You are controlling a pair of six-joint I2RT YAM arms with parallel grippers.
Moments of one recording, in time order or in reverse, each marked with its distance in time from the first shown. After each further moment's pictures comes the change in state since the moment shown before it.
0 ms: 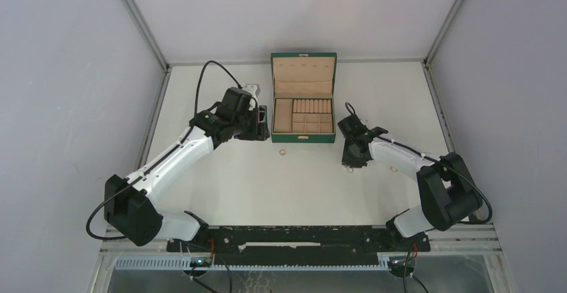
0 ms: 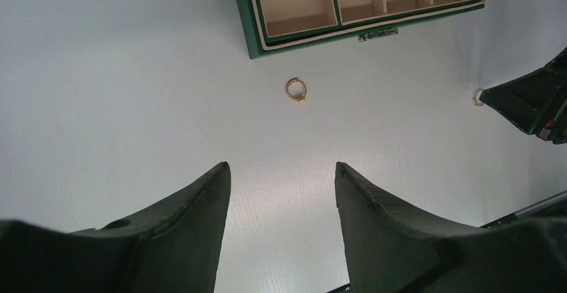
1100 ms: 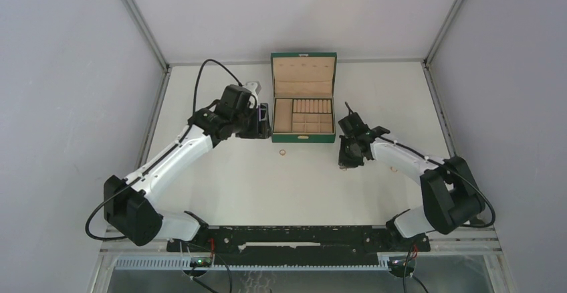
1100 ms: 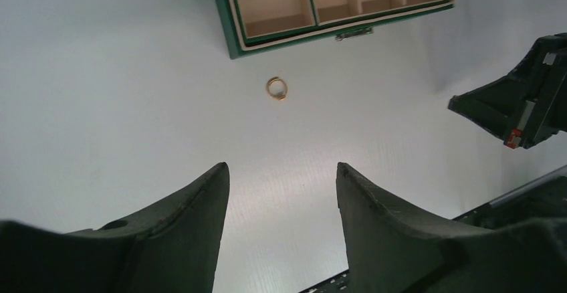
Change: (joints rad) left arm 0.000 0.000 0.012 -0.010 0.032 -0.015; right arm 0.001 0.005 -0.010 0.010 -0.119 -0.067
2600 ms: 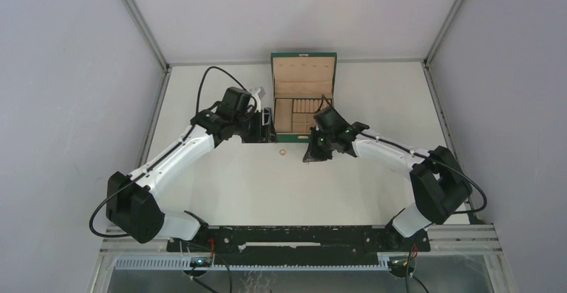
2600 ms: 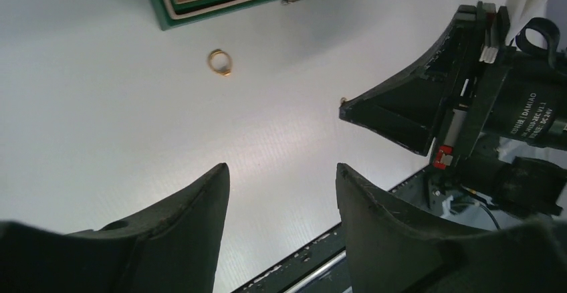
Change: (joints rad) left arm 0.021 0.020 -0.016 0.016 0.195 -0.053; right arm 0.187 0.099 0.182 0.133 -0.219 0.167
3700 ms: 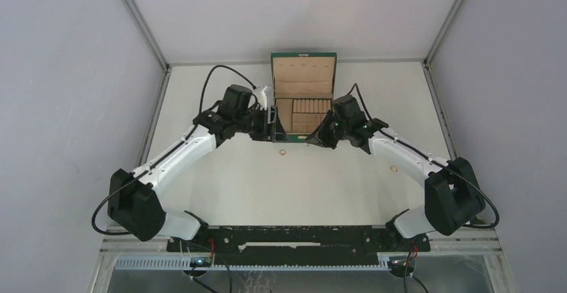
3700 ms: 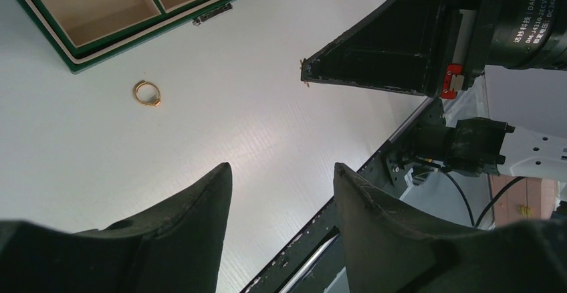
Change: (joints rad) left arm 0.001 0.015 -0.021 0.147 0.240 0.026; right arm -0.138 -0.134 -0.028 0.134 -0.118 0.336
